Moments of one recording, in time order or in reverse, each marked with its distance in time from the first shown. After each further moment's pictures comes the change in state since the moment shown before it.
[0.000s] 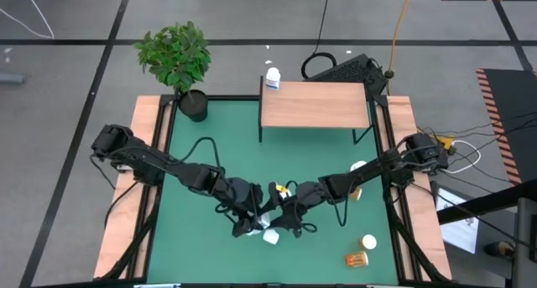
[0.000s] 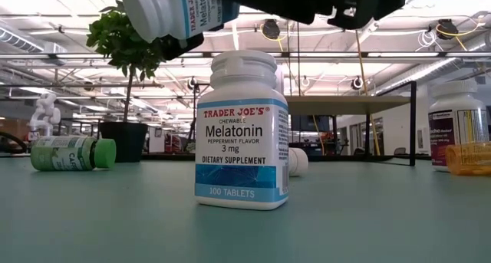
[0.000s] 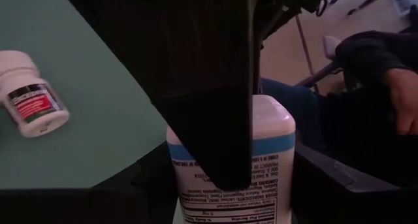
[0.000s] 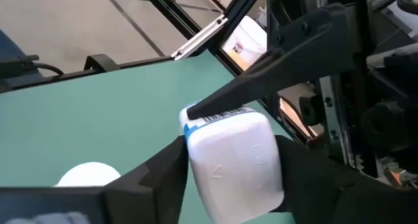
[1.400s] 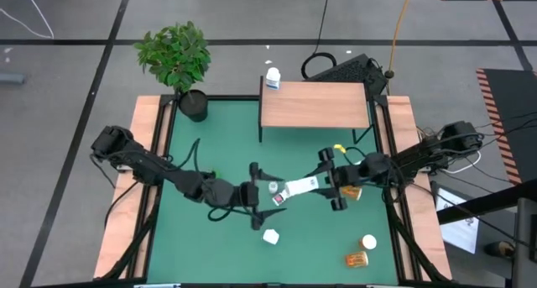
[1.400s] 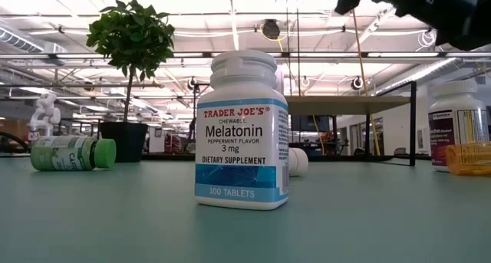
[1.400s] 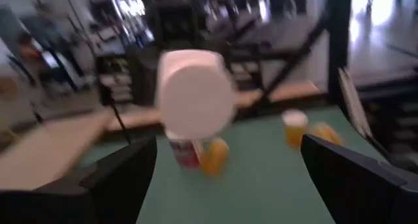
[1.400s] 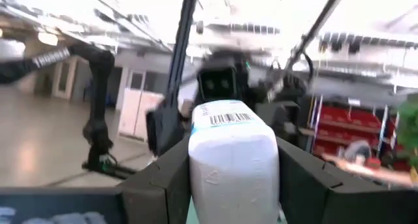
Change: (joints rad) left arm -0.082 0.019 0.003 0.522 -0.661 0.742; right arm -0.098 -0.472 -0.646 0.819 0.010 0.469
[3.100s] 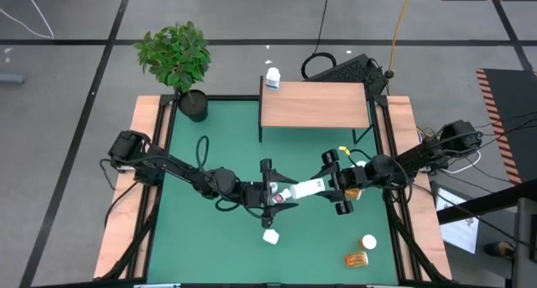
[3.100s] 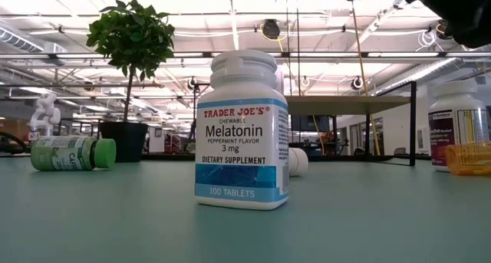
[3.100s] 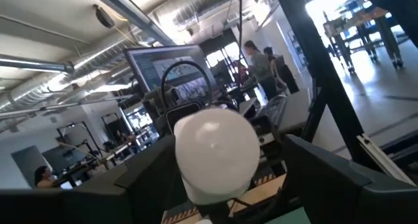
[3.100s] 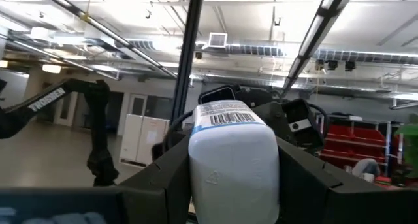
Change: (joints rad) left arm 0.085 0.158 -0.001 0.555 0.261 0.347; right arm 0.069 0.001 0.000 0.099 0.062 0.017
